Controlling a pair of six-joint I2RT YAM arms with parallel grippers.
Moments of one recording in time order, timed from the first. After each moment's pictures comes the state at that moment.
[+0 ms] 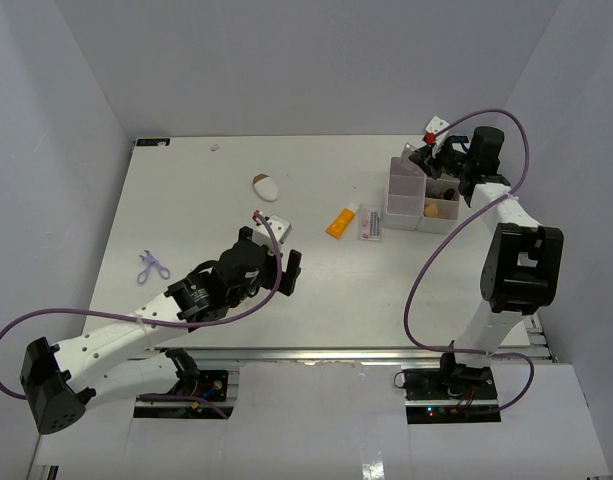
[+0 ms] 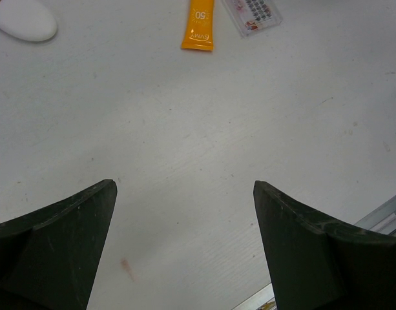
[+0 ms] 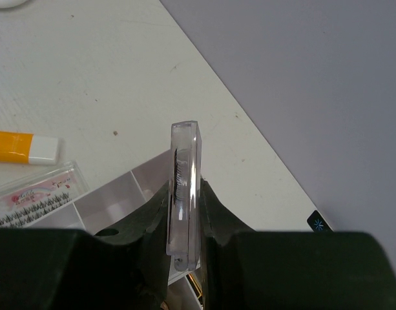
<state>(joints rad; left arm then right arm) -0.94 0.97 0.78 -0.27 -0.34 -0.21 -0.08 1.79 1.31 0.14 -0.86 -0.68</state>
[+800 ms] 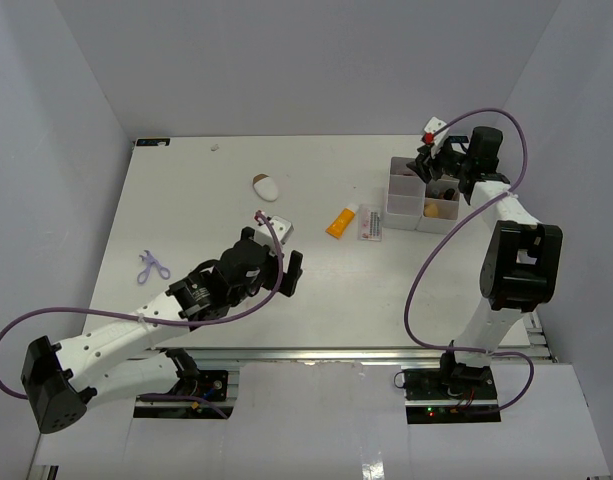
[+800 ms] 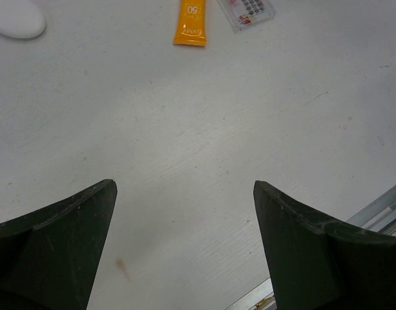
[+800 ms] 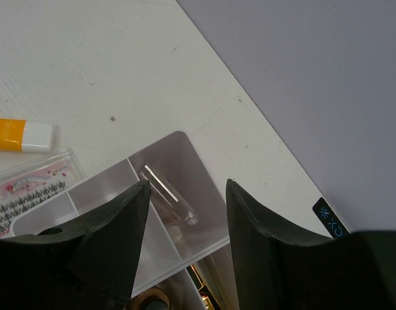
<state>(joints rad) -0.94 0.99 0.78 -0.27 -0.30 -0.21 -0.08 1.80 1.34 0.07 -0.83 -0.70</state>
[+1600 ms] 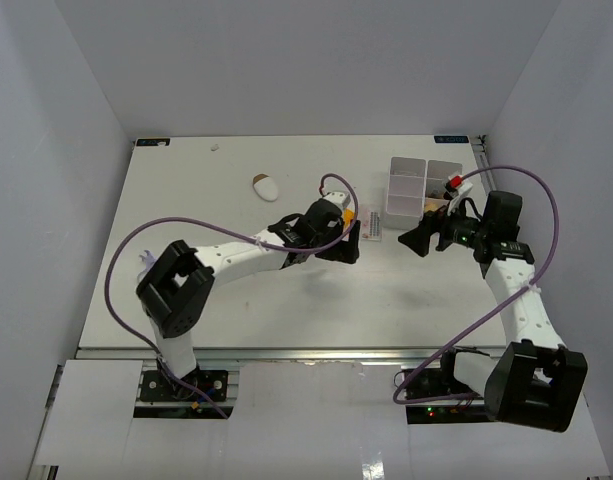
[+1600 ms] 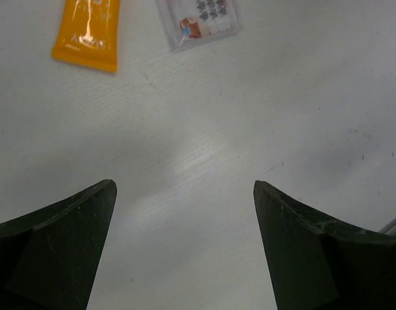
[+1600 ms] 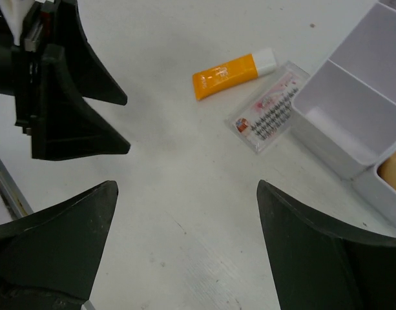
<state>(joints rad) -0.87 1.77 1.22 -0.16 -0.05 -0.50 -0.12 1.12 0.81 -0.28 -0.93 -0.21</state>
